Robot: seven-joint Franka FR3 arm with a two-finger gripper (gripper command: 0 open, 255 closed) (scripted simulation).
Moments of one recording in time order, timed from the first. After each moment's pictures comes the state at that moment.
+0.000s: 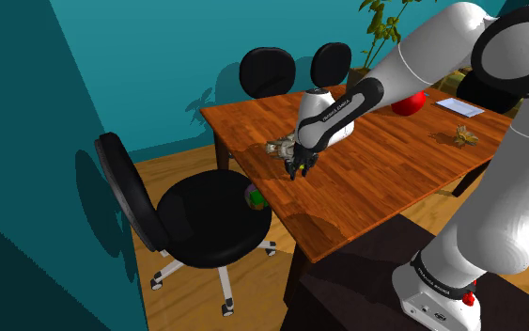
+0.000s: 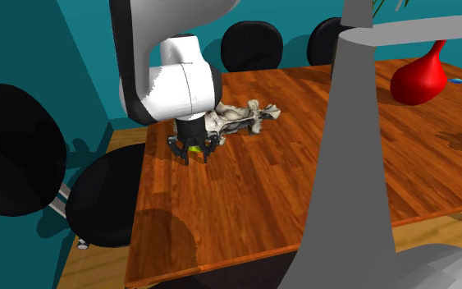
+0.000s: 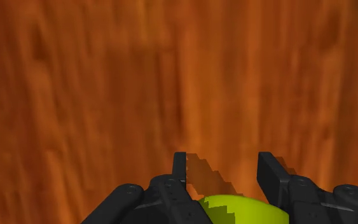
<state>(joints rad) 0.02 0.19 -0.06 -2.39 0.02 2.57 0.21</state>
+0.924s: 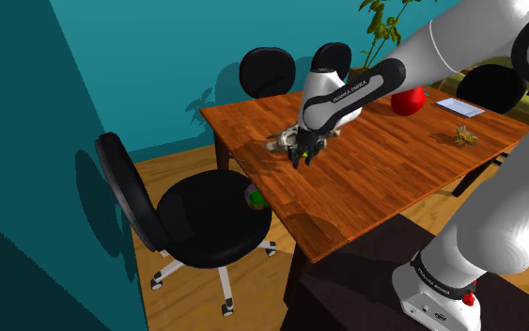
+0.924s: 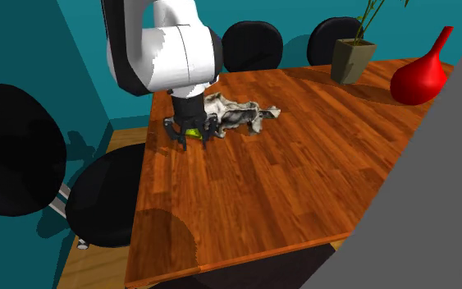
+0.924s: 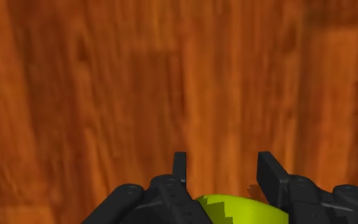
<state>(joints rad) 0.02 0.05 -0.06 -2.37 0.01 2.42 0.22</state>
